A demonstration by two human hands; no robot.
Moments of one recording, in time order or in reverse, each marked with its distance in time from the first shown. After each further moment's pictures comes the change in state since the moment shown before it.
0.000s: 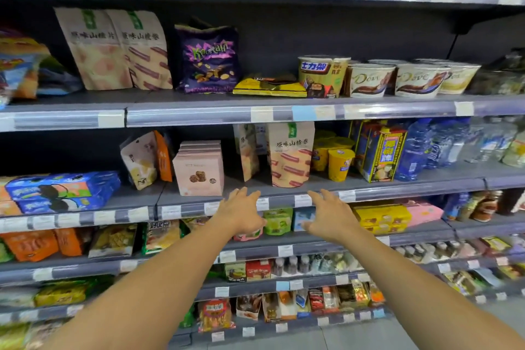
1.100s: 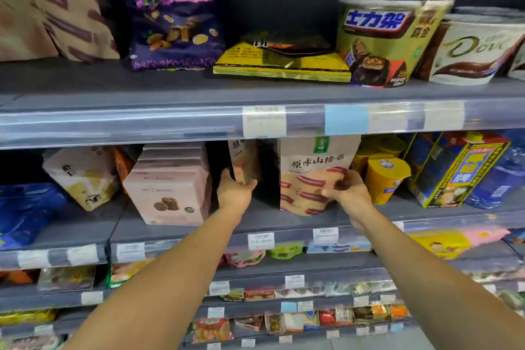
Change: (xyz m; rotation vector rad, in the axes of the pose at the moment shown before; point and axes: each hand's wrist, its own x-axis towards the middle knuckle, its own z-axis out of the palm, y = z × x) left_hand 0.268 -0.048 0.040 -1.066 0.397 -0.538; right_hand 0.275 0.061 0.056 1.373 0.201 0.230
